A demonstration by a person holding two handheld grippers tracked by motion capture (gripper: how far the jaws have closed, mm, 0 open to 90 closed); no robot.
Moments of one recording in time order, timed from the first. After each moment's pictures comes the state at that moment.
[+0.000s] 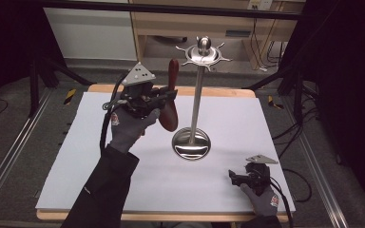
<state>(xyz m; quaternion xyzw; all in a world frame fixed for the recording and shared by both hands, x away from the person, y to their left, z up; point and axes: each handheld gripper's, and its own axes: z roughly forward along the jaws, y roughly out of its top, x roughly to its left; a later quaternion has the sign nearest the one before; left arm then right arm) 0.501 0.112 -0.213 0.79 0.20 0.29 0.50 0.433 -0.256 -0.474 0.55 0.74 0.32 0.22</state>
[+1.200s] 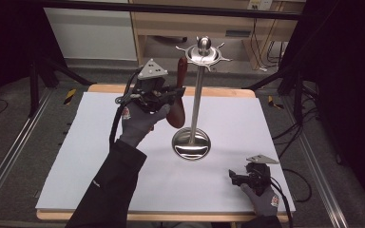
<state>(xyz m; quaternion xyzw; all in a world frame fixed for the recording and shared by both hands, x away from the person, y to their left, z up) 0.520 0.092 -0.215 0.81 0.20 0.28 0.48 0.433 -0.257 -0.473 0.55 0.74 0.32 0.22</state>
